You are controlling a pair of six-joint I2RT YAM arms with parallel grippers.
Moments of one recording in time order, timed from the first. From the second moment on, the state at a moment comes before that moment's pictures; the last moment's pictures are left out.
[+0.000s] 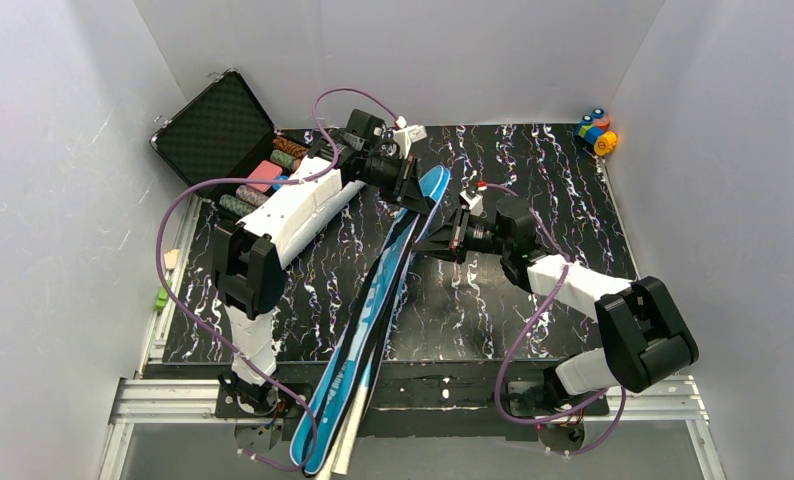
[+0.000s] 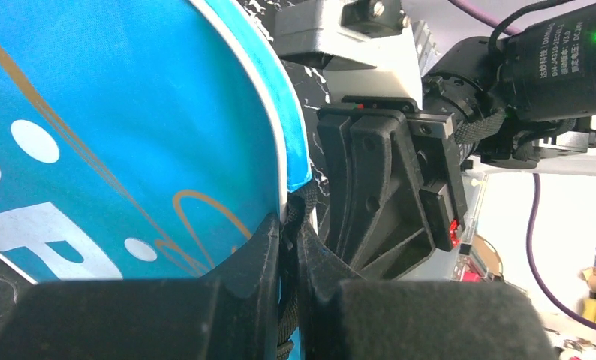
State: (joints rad) left arm -0.51 1.94 1.82 -0.71 0.85 -0.18; right arm 0.48 1.41 0.66 0.52 -0.84 1.31
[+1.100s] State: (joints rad) left arm -0.49 2.19 2.22 -0.67 0.52 -0.15; right arm 0.62 1.33 0.64 0.17 -0.88 1.27
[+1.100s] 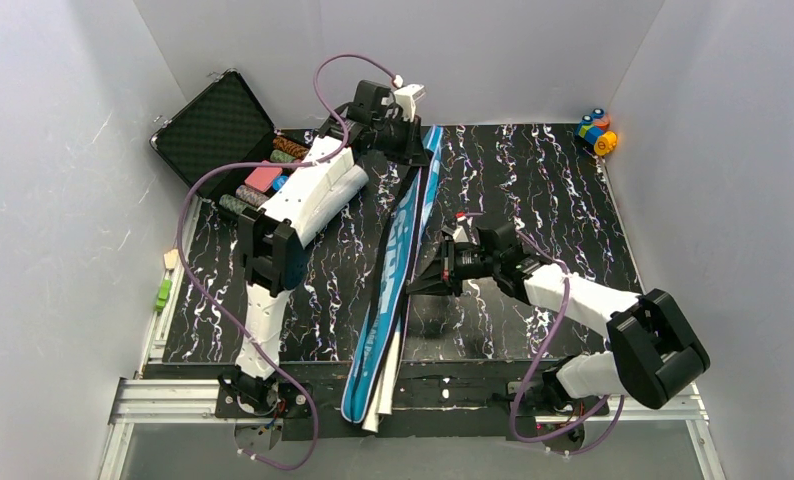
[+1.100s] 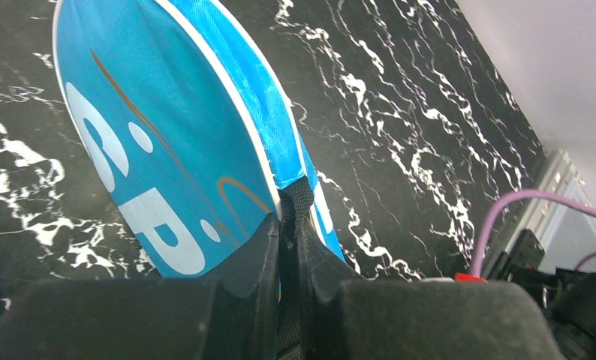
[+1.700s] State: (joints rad) left arm -0.29 2.15 2.26 -0.65 0.31 -0.18; right arm 0.57 1.35 1.14 -0.59 -0.85 0.85
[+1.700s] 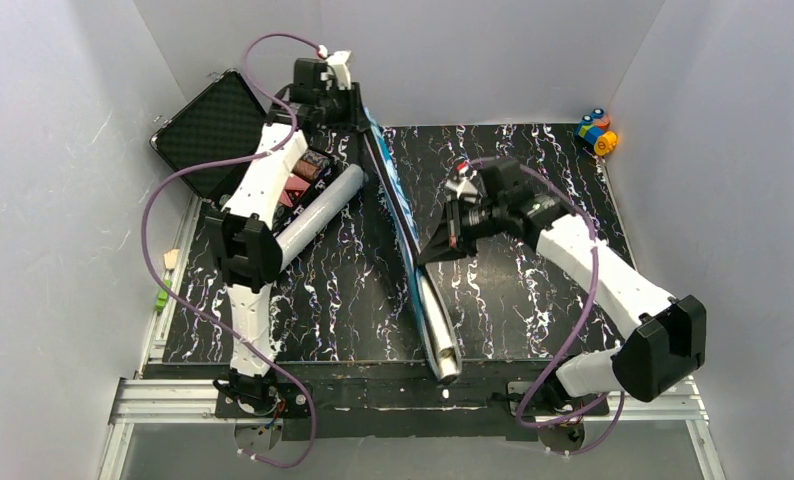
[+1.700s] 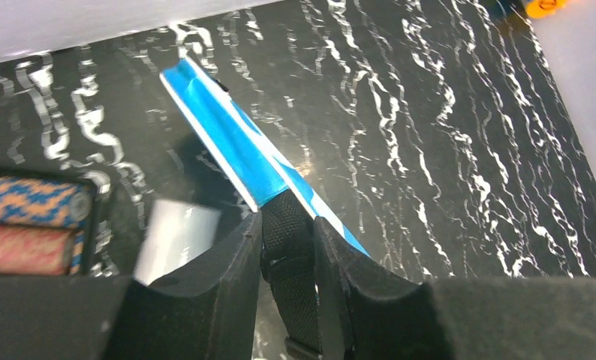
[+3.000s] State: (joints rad) left arm -0.28 1.33 1.62 -0.84 0.61 0.08; right arm 0.46 1.47 1.40 -1.07 -0.46 0.42
